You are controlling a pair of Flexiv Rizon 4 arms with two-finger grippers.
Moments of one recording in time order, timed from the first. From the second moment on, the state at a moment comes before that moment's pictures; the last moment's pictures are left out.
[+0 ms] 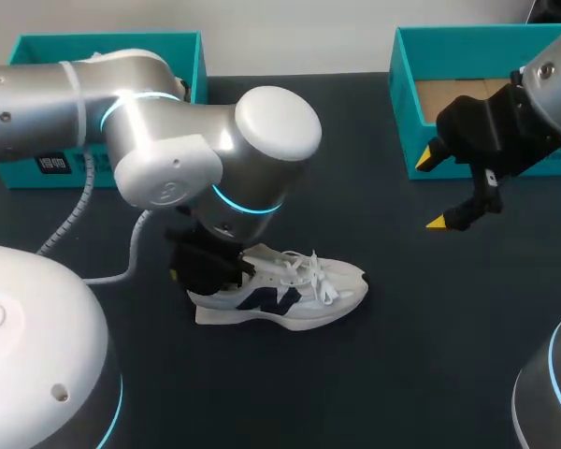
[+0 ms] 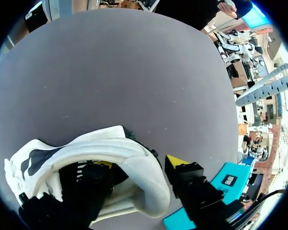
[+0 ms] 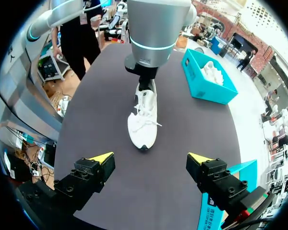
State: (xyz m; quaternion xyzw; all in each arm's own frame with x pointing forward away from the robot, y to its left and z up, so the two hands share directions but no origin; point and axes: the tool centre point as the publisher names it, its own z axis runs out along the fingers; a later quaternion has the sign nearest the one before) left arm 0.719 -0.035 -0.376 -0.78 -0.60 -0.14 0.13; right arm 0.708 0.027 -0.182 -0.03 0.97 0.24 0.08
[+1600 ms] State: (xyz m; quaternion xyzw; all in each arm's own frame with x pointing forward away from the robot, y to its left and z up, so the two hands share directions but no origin) left arm 0.719 0.032 -0.260 -0.56 -0.81 0.14 0.08; right arm 0.708 0.027 -0.182 -0.03 0.97 0.24 0.08
